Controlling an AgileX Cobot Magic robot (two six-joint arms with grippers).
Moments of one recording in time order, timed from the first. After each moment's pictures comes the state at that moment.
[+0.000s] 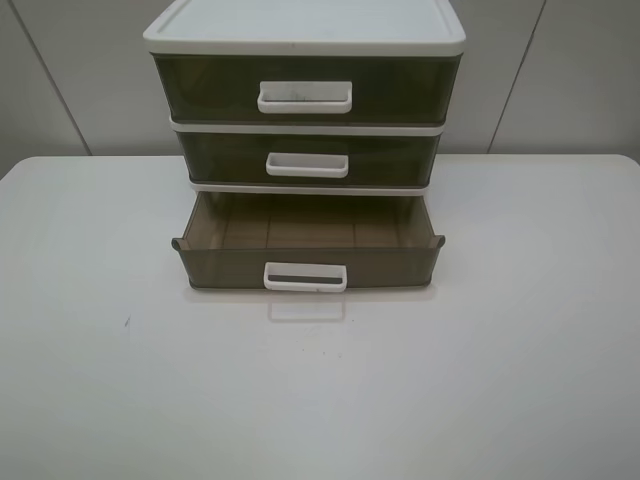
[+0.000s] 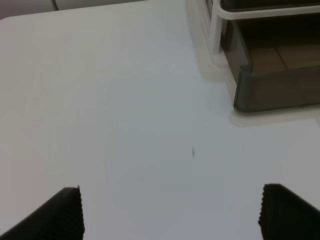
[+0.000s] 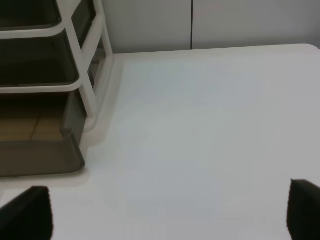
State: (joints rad) left arm -0.02 -0.01 -0.50 -0.05 1.06 0.11; right arm -0.03 0.00 -0.52 -0.02 1.06 0.05
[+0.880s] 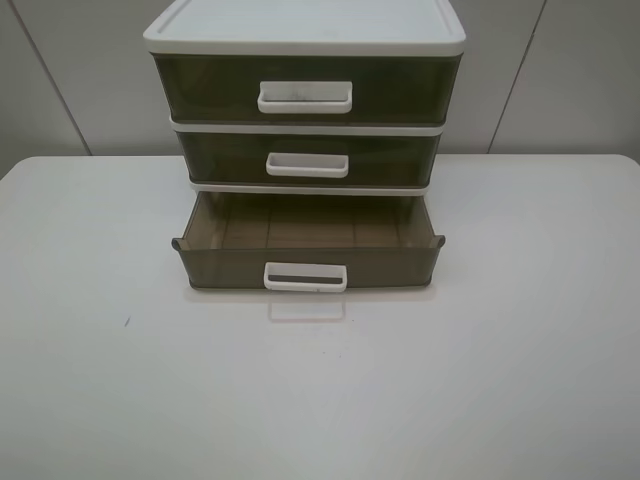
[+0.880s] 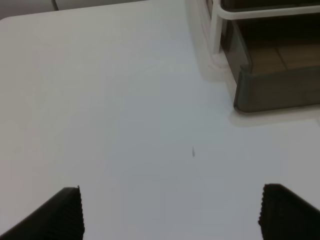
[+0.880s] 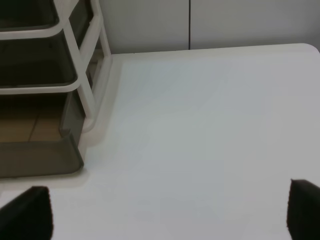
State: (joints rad) left arm -0.02 -0.01 -0.50 -0.05 1.06 0.11; right arm -0.03 0.00 -0.52 -0.02 1.06 0.05
